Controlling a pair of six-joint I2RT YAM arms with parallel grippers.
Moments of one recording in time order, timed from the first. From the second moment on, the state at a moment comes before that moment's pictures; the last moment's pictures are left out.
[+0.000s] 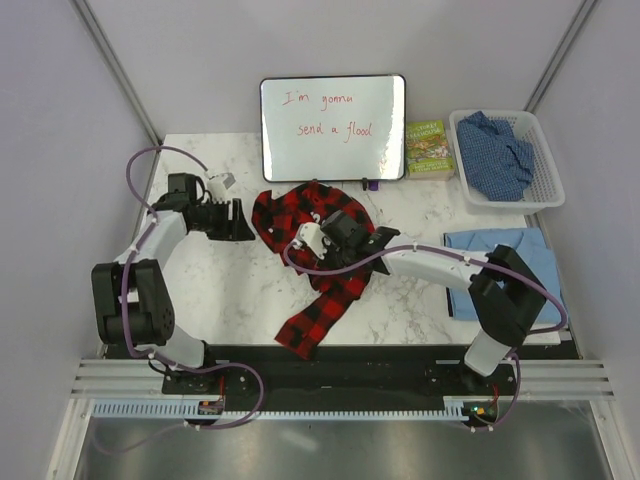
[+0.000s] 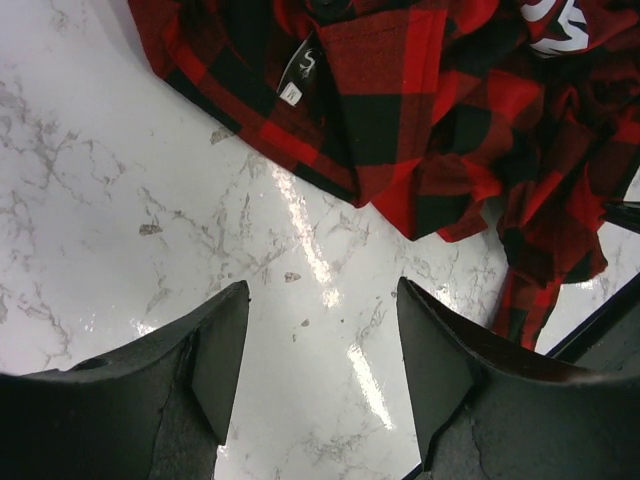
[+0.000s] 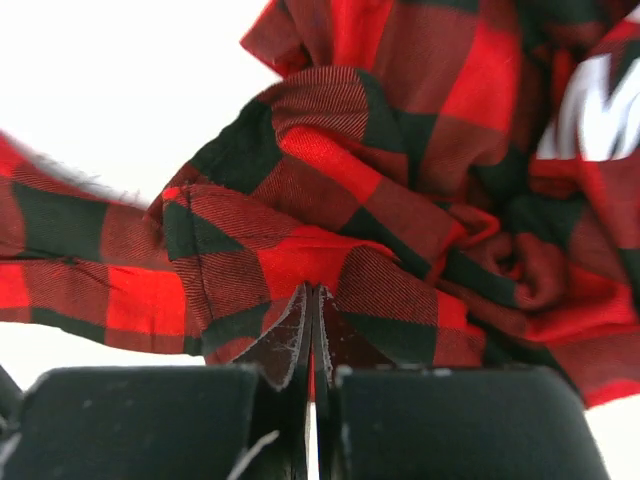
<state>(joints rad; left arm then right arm) 0.09 1.54 1.04 -0.56 0.63 0.16 0.88 1.70 1.14 -0.42 -0.04 -0.31</state>
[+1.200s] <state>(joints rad) -0.03 1.66 1.08 -0.32 0.56 -0.16 0.83 1.18 1.17 -0.55 -0.30 -0.28</state>
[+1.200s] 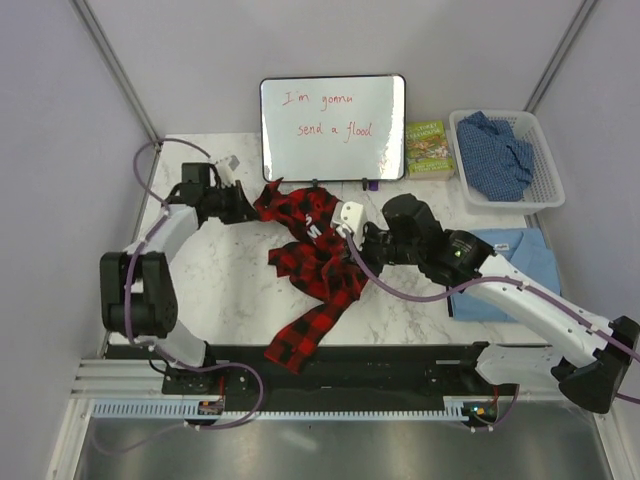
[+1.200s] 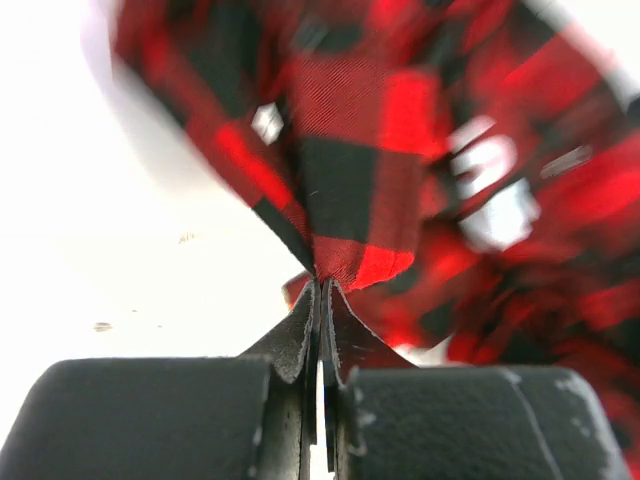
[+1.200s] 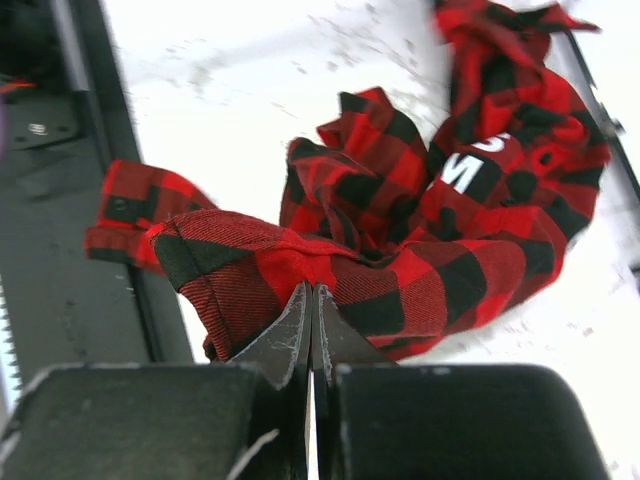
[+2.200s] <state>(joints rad) -0.59 1.69 1.74 -0.54 0.75 -0.10 0.28 1.10 1.11 -0.49 -0.31 -0.10</state>
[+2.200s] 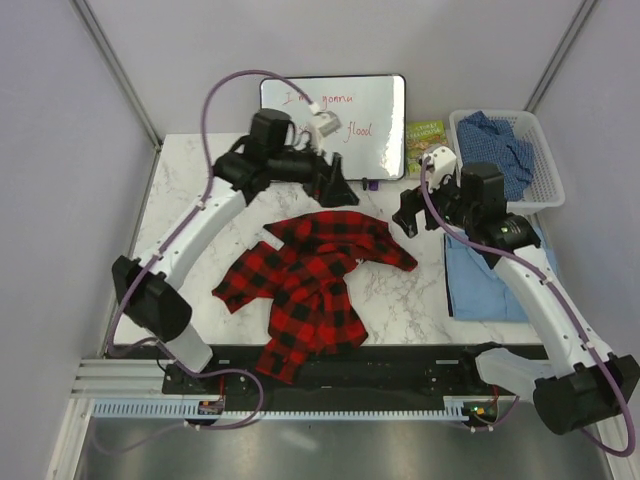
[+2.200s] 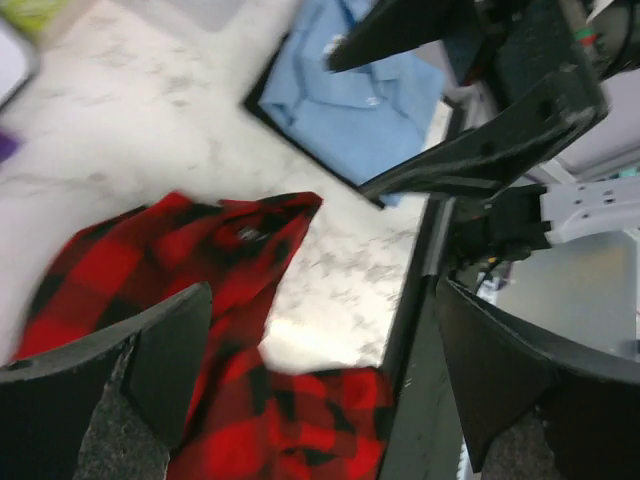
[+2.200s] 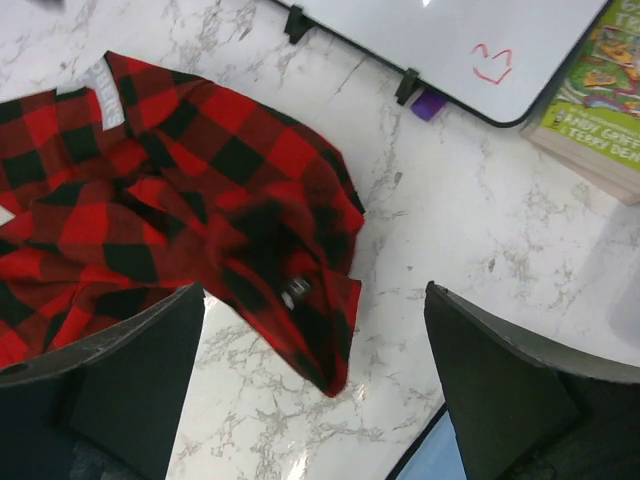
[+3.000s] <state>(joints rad) -0.14 1.53 0.89 -0.70 0.25 0.39 0.68 1.75 1.30 -0.60 -0.04 -0.36</state>
